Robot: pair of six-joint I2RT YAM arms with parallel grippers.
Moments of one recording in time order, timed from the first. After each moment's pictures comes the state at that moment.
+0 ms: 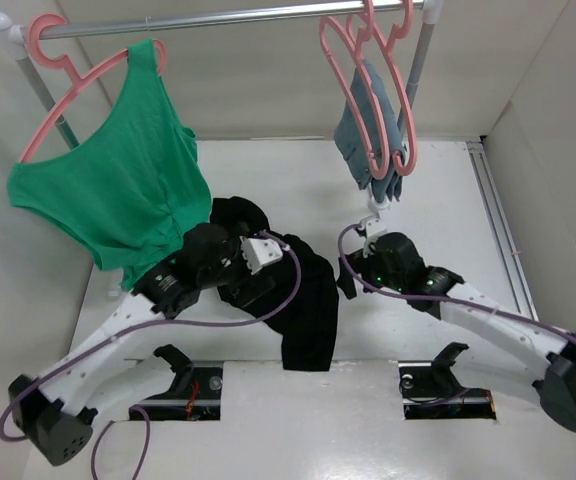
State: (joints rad) left arm -0.66 0.85 0.81 -0.58 0.26 0.46; right arm 0.69 1.02 0.62 -0.26 0.04 0.23
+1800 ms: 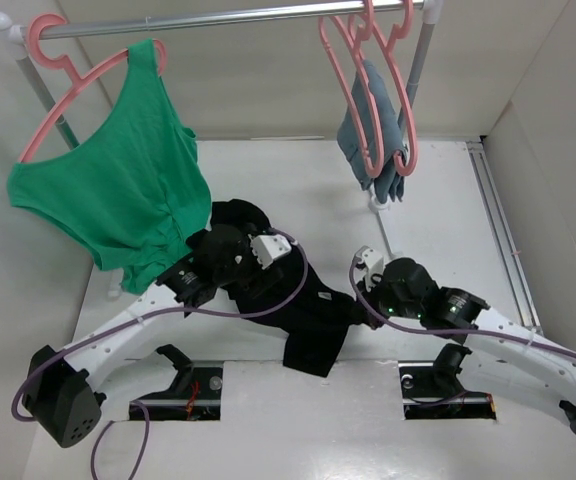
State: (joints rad) left arm -0.66 0.97 0.69 -0.35 0.17 0.42; right arm 0.88 0.82 0.59 -0.47 -0.16 0.25
